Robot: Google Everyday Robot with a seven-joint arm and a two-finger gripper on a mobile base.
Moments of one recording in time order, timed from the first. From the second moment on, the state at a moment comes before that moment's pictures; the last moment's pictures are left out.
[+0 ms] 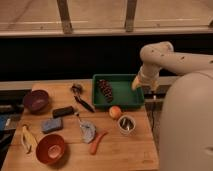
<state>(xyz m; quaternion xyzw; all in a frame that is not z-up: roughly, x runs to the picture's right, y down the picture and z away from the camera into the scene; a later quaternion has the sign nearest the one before) 0.215 -0.003 0.791 -0.19 0.20 0.69 0.67</state>
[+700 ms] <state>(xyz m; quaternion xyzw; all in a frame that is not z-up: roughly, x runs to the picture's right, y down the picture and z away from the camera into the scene) 0.212 -0.004 0.793 -0.19 0.19 0.68 0.68</state>
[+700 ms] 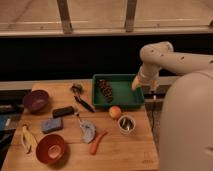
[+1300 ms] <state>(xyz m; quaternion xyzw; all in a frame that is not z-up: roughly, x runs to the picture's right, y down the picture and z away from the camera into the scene) 0.138 -0.025 0.808 -0.22 0.15 0.65 0.71</state>
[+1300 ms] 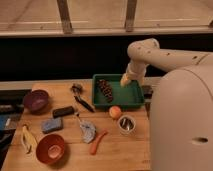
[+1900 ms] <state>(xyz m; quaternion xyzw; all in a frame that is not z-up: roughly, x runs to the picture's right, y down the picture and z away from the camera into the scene) 0.119 -0.022 0.804 -0.23 0.14 0.63 0.73</state>
